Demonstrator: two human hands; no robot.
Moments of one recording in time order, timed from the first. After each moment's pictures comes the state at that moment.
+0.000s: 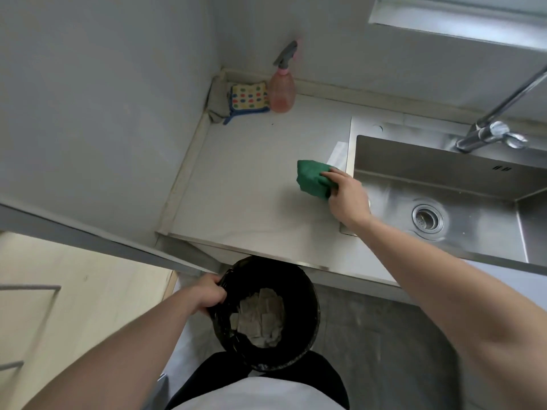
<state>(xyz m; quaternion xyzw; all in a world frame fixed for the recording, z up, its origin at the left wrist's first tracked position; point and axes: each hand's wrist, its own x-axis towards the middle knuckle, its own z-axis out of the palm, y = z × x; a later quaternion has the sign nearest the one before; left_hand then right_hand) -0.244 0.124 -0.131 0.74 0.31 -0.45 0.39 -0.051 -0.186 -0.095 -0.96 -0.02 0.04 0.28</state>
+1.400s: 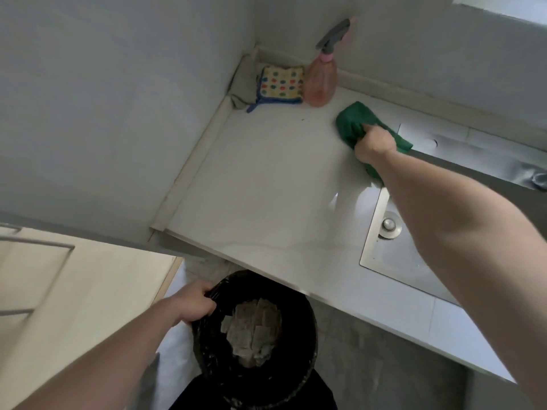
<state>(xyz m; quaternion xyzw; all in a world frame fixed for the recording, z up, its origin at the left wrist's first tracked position) -0.233 0.138 -0.166 0.73 0.33 -0.46 0.37 0.171 -0.164 -0.137 -0.98 0.00 0.15 0.15</state>
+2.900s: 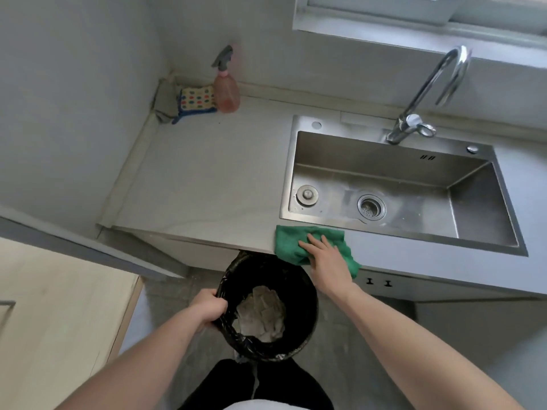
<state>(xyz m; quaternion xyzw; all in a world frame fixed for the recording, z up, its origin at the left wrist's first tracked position) -0.306 -0.032 -0.155 0.74 0.37 -0.36 0.43 -0.224 -0.329 -0.149 -0.96 -0.07 0.20 0.18</state>
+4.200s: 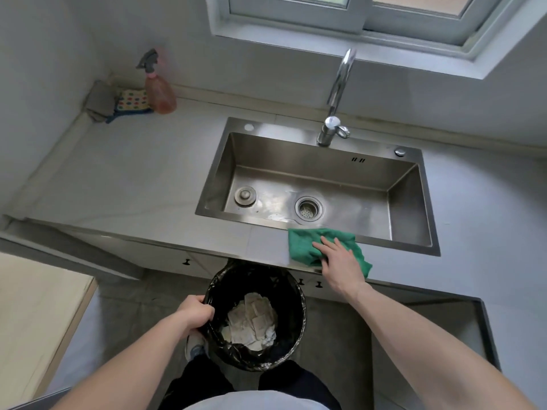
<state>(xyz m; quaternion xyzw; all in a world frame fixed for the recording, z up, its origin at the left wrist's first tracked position) -0.324 -0.239 -0.167 0.74 0.37 -0.36 0.43 -0.220 -0.599 -0.139 -0.97 -0.03 0.19 0.15</state>
